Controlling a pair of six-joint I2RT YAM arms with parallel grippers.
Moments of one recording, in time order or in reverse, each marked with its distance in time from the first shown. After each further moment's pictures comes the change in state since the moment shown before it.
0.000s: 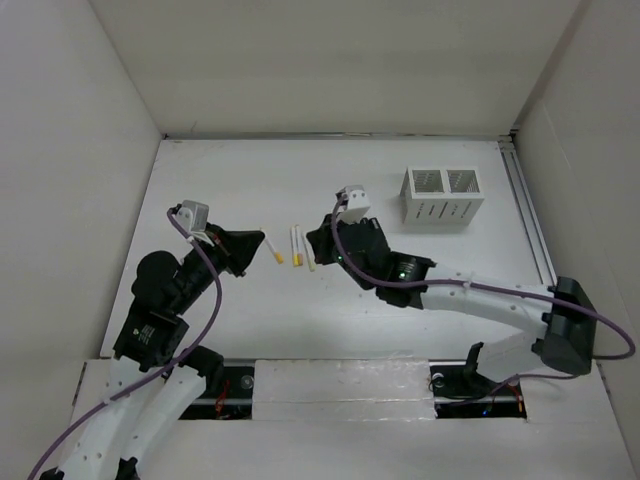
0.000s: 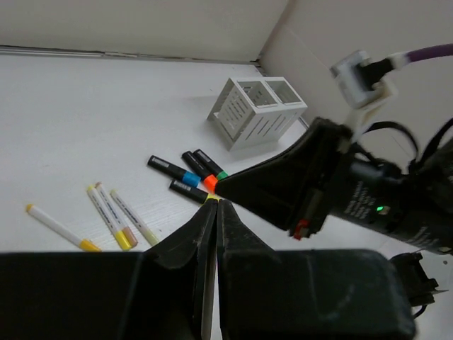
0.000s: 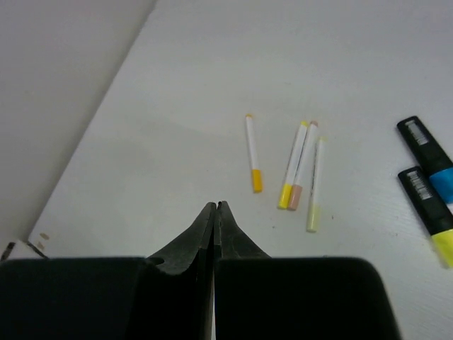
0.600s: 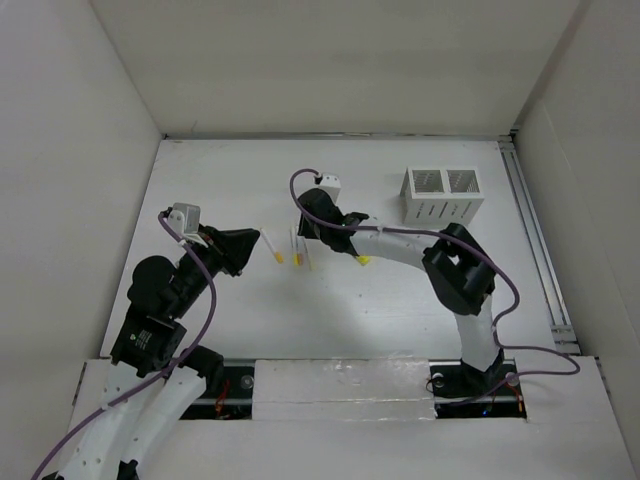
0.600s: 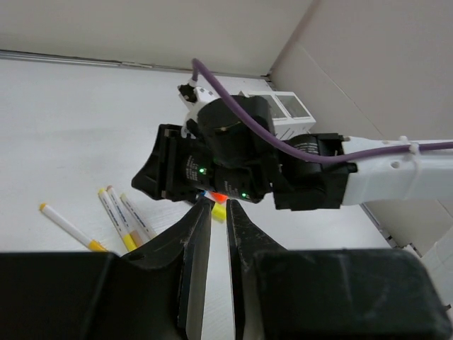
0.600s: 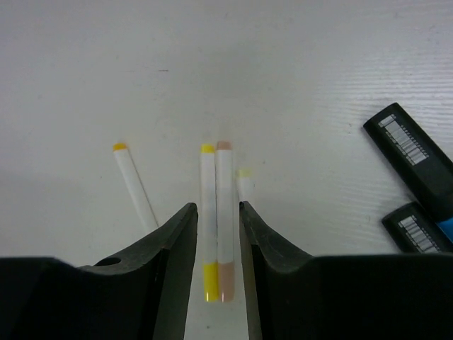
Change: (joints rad) left arm 0.000 -0.031 0.000 -0.009 -0.071 -0.015; right arm -0.240 0.615 0.359 -0.147 -0.121 0.161
